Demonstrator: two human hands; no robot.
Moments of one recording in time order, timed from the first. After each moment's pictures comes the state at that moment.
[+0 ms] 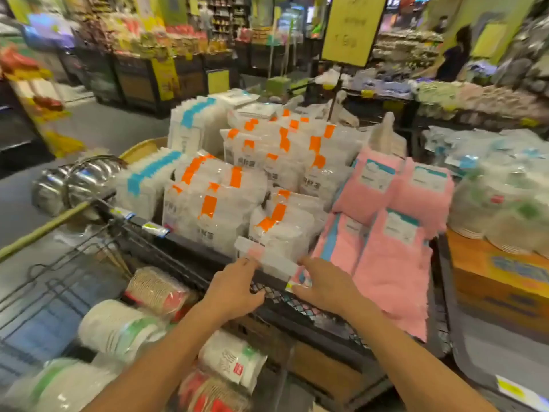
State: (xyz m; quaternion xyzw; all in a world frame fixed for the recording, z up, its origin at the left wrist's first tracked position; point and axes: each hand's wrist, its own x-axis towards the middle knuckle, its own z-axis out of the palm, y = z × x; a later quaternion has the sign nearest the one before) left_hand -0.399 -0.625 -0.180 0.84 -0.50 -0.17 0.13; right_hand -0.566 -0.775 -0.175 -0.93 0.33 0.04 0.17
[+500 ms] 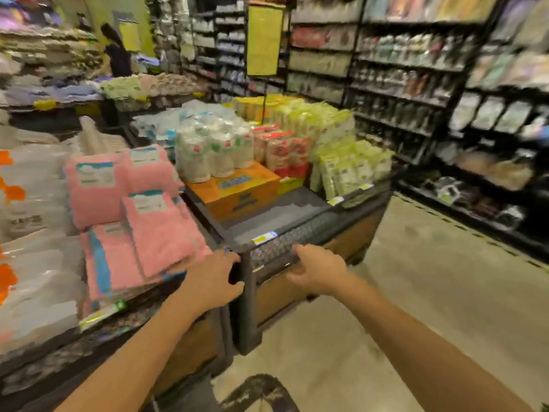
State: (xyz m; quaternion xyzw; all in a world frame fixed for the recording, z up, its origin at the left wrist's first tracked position) left_hand -0.673 -0.648 -0.132 0.47 -0.87 -0.14 0.02; right_hand -0.912 -0.580 -0.132 -0.65 0.75 -0.02 0.11
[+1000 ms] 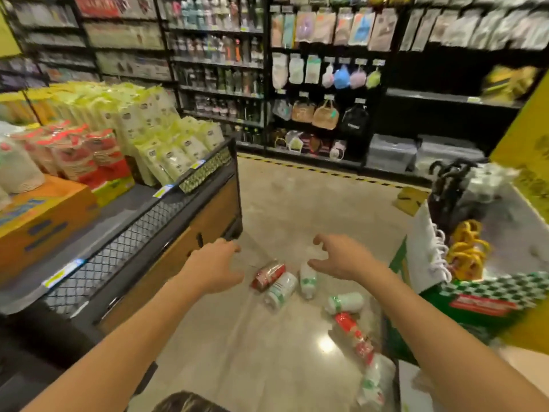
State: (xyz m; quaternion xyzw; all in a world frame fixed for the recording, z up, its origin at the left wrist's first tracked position) left_hand -1.049 -0.478 -0.139 0.21 -0.97 -0.10 -0.08; right_hand -1.225 -0.262 -0.145 -0.36 0.92 -0.08 0.13
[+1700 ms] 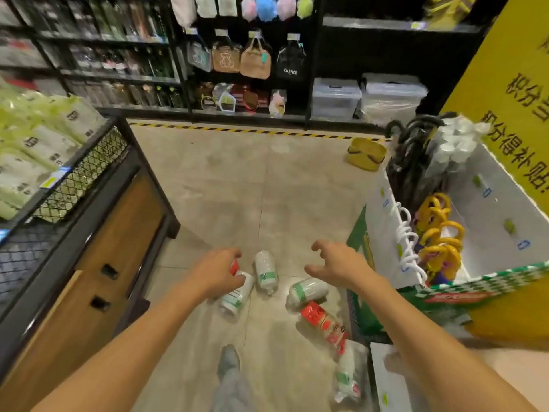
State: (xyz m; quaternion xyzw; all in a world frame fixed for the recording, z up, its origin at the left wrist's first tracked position) left_hand -1.398 -0.491 -0.263 0.11 -0.96 -0.19 -0.19; right_hand -1.497 -0.237 -0.262 -0.19 0.95 -0.11 0.23
